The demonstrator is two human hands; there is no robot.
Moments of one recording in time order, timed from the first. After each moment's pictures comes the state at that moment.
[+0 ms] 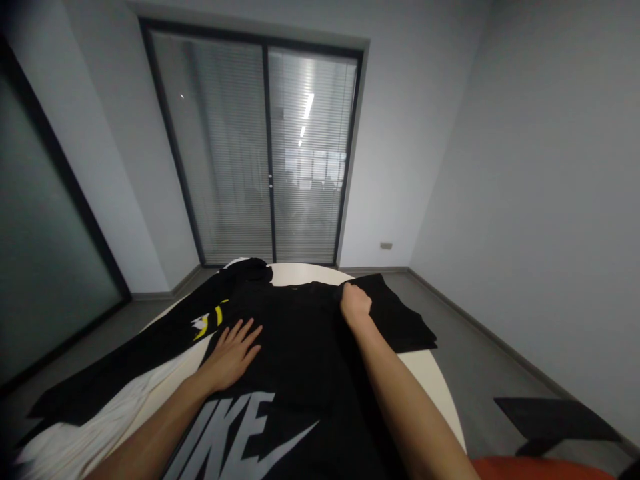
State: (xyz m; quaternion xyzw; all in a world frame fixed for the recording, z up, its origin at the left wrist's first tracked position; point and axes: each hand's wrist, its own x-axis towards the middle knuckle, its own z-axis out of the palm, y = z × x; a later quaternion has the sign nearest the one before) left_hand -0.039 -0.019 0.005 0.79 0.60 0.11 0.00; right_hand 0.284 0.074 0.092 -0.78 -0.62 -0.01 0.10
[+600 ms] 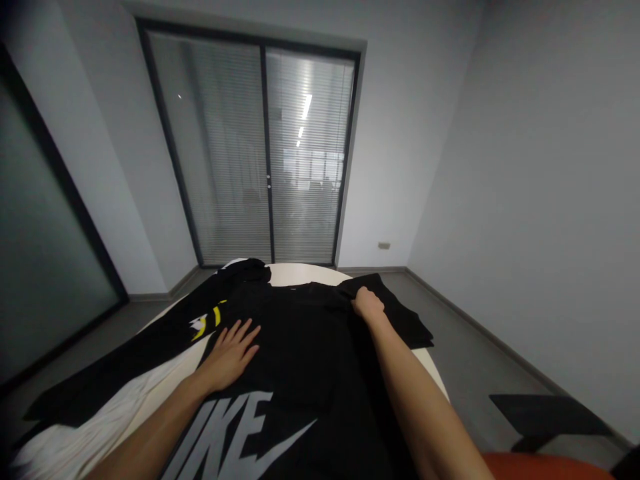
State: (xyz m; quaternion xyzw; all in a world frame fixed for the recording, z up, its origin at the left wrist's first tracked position) left_hand -0.039 -0.017 0.003 0.79 0.60 0.10 -0.01; right_hand 0.336 0.093 0.086 -0.81 -0.58 0.09 0.06
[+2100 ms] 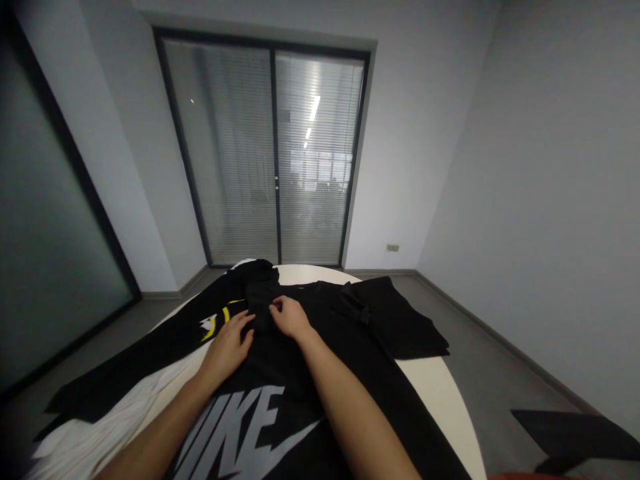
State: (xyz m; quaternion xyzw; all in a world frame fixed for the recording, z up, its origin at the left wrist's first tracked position) left_hand -0.049 -0.008 0.021 0.71 0.61 0.34 0.00; right_hand 0.128 0.066 0.064 -0.53 -0.77 0.22 0.28
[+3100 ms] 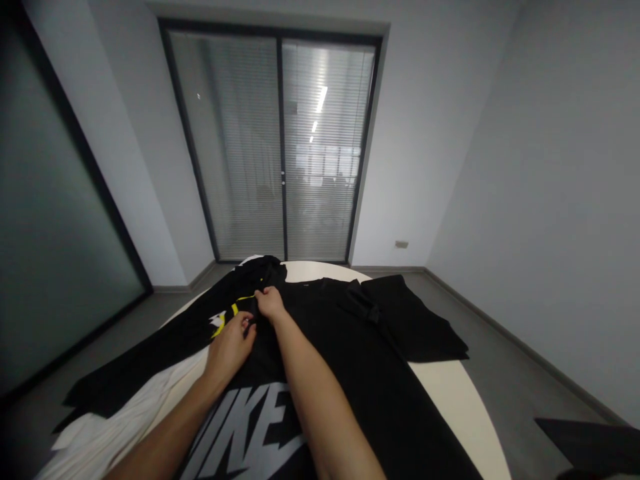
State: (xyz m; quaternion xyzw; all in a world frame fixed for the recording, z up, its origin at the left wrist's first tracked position) left_hand -0.045 -0.018 0.046 0.63 0.71 0.30 0.04; right_hand 0.028 0.121 0.038 -0.54 -0.61 0.42 0.41
